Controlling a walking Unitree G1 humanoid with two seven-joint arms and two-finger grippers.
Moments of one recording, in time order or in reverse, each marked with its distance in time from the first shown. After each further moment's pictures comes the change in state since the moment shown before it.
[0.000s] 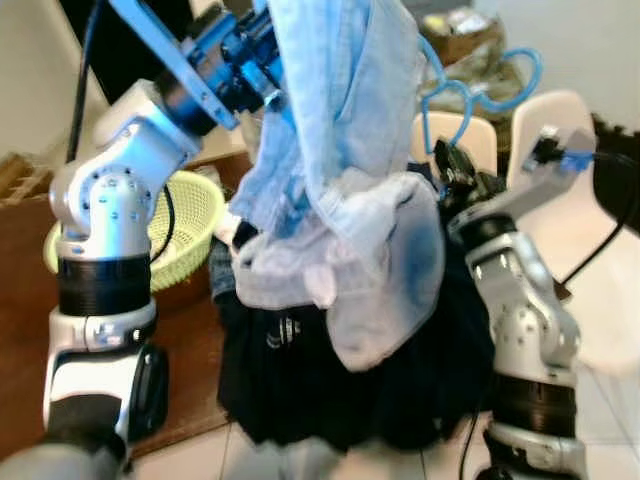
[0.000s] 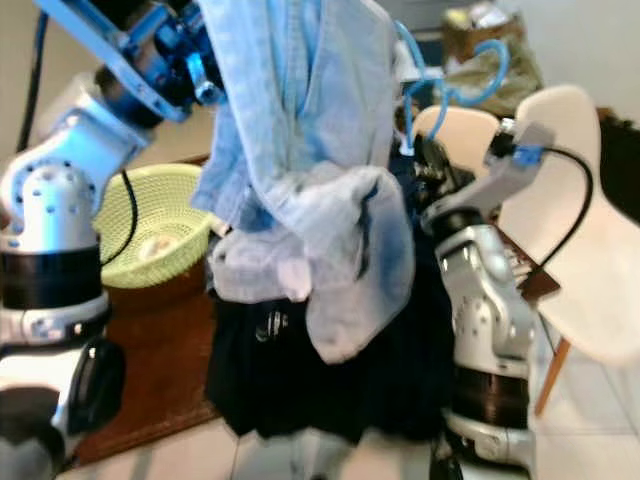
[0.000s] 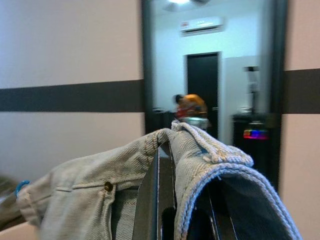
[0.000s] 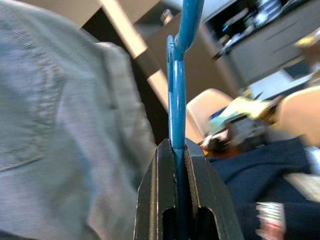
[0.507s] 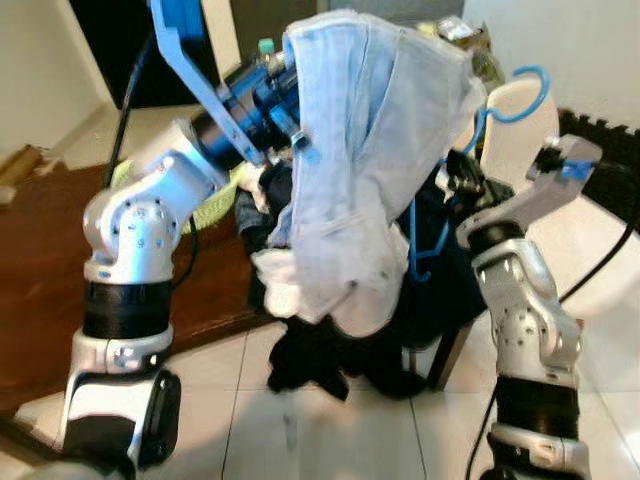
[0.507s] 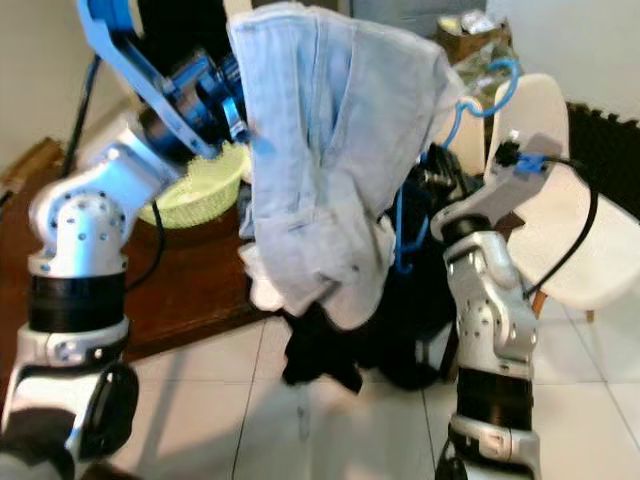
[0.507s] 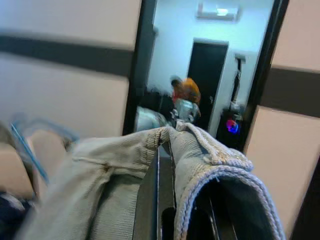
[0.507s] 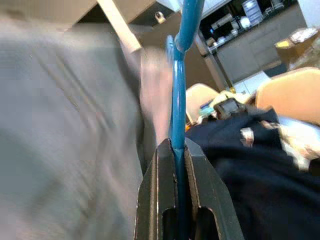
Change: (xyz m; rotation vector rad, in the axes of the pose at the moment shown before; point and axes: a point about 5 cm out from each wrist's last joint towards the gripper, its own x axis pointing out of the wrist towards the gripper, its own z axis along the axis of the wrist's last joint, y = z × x) left arm -0.013 -0.007 -0.071 -0.212 0.113 0.095; right arm -0.002 -0.015 -0.004 -0.045 0.014 -0.069
